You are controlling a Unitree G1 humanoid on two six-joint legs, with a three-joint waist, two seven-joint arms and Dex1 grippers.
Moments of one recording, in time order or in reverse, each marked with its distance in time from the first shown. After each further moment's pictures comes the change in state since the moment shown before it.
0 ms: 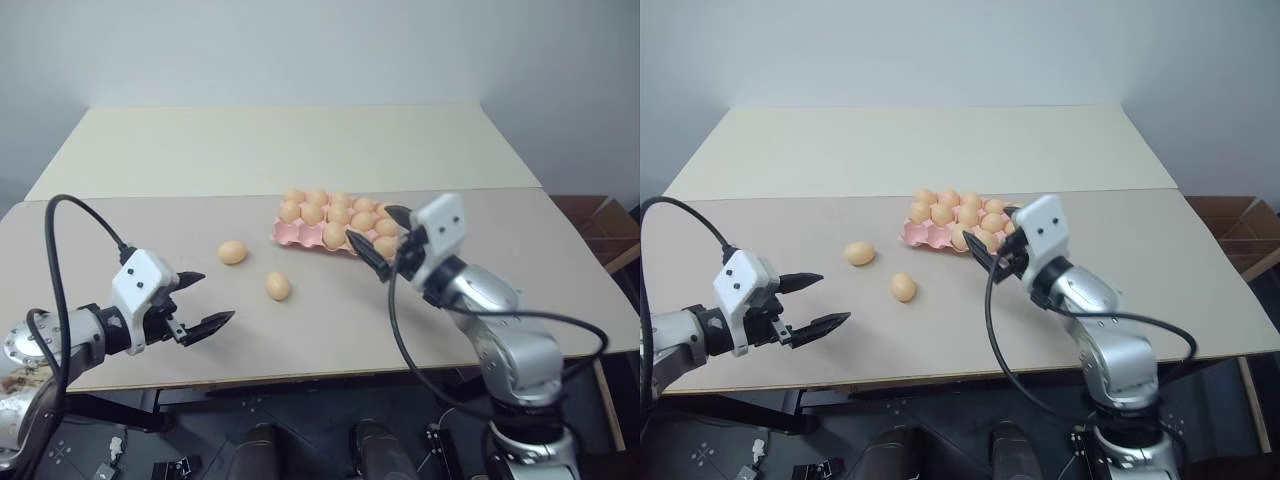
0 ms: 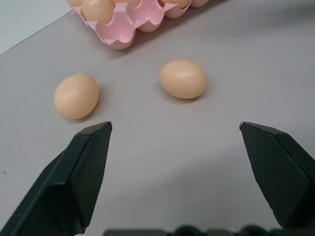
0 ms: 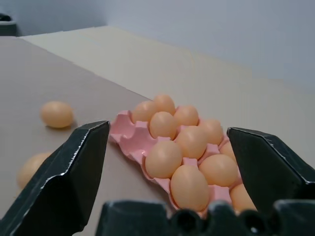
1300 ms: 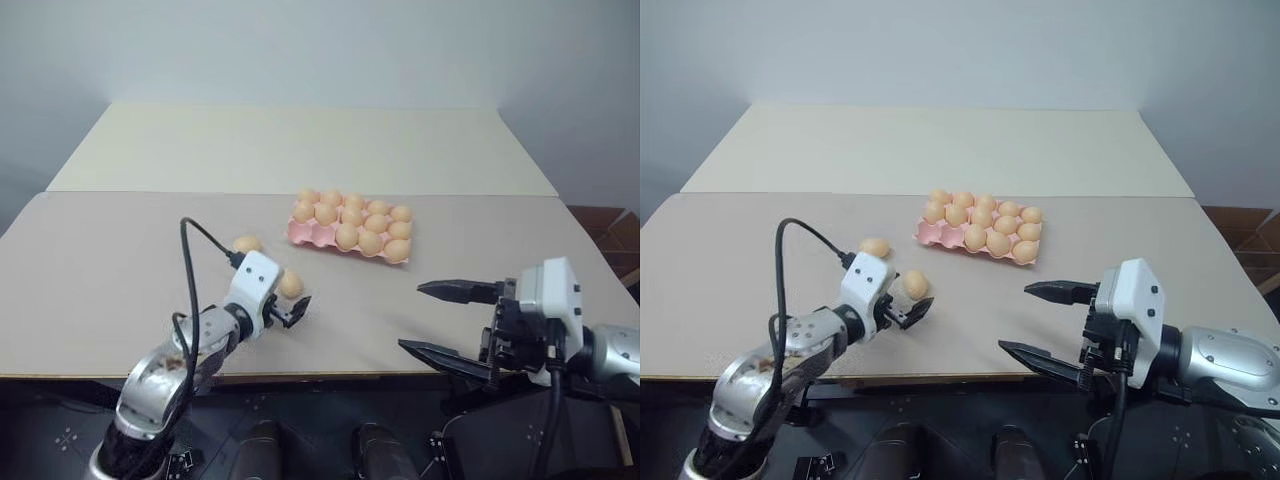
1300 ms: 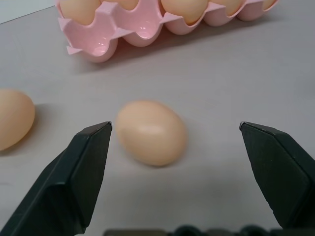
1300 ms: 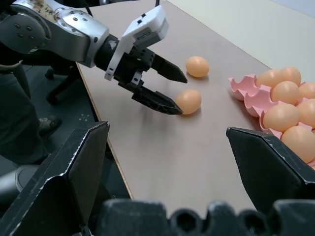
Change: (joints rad) left arm -0.344 -0.422 -0.531 0.018 0.218 0.250 0.509; right arm 0.352 -0.494 -0.426 -0.238 0.641 0.078 0.280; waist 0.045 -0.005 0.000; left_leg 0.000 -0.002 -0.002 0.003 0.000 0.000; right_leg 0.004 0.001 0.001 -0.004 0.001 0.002
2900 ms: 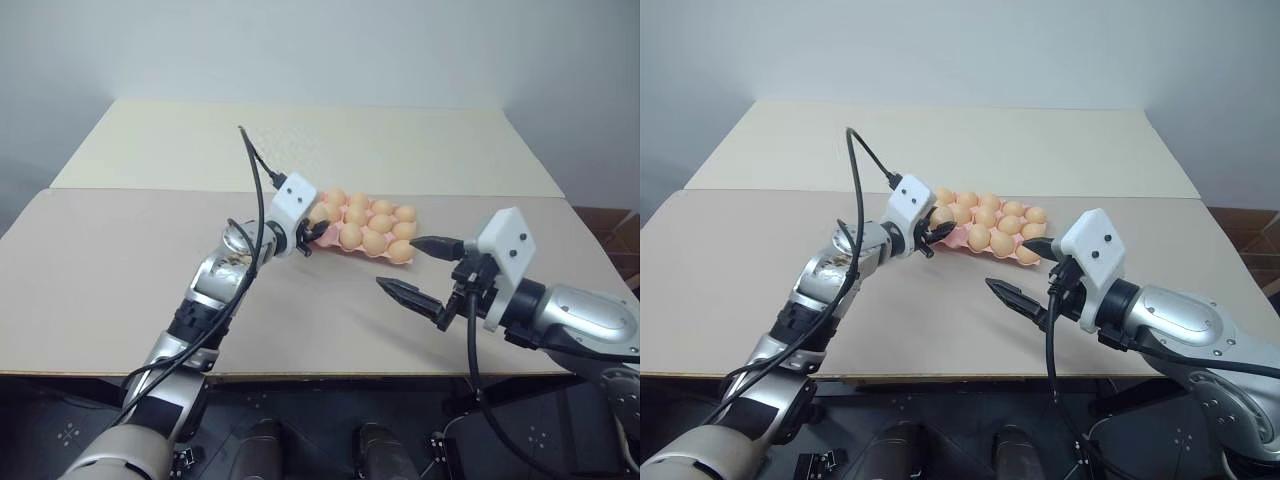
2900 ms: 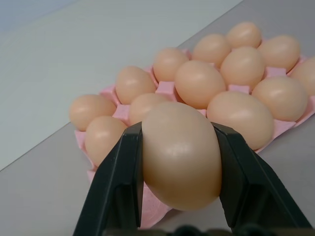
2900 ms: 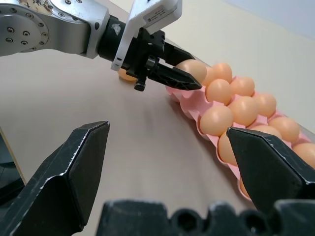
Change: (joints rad) left arm -0.551 -0.149 -0.089 0.862 0.232 -0.472 -0.243; right arm -0.323 0.035 0.234 0.045 0.002 0.200 -0.490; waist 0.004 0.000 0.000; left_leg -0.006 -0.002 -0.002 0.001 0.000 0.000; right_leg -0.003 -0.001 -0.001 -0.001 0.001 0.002
